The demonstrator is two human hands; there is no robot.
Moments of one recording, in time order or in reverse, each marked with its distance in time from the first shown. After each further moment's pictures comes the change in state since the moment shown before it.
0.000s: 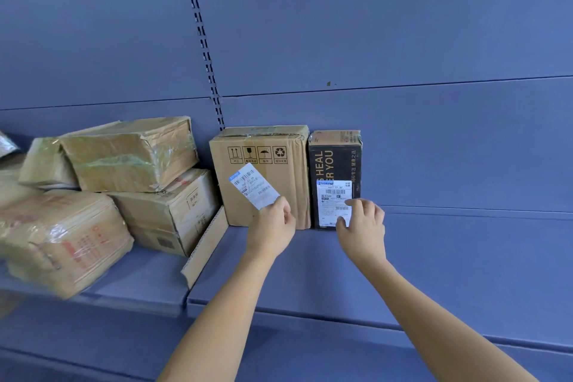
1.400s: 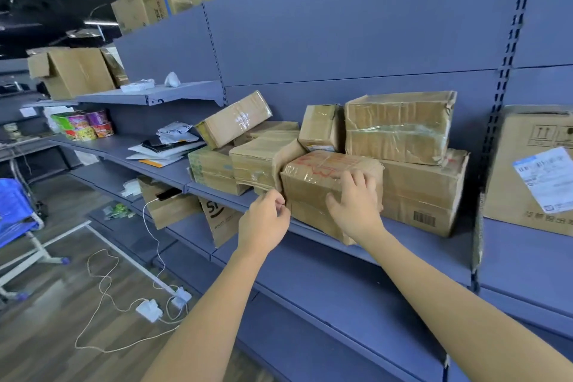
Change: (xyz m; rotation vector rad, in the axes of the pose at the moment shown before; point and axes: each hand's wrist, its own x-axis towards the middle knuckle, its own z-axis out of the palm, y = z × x) left_hand -0.144 -0.366 -0.338 0.185 0.258 -0.326; right_hand -0.178 -0.433 0.213 0.202 -0.279 -0.479
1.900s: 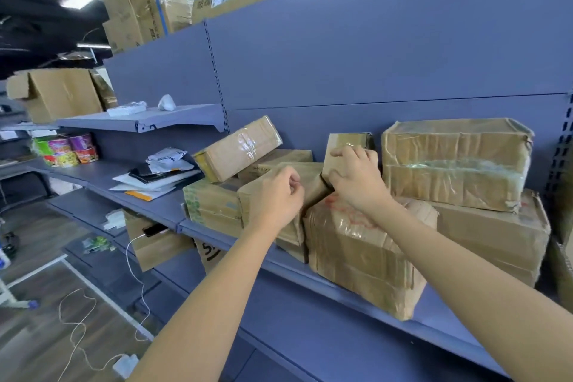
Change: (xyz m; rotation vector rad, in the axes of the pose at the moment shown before) left_hand 0.158 -0.023 -0.015 -0.054 0.100 0.187; right_hand 0.150 -0.044 0.034 0.009 0.064 -0.105
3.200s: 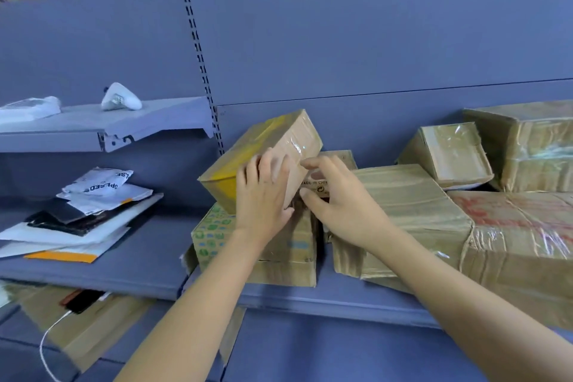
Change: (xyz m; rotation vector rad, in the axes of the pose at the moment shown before) left_hand 0.177 -0.280 0.005 0.478 0.256 0.589; right_hand 0.091 -0.169 0.214 0.051 0.081 0.025
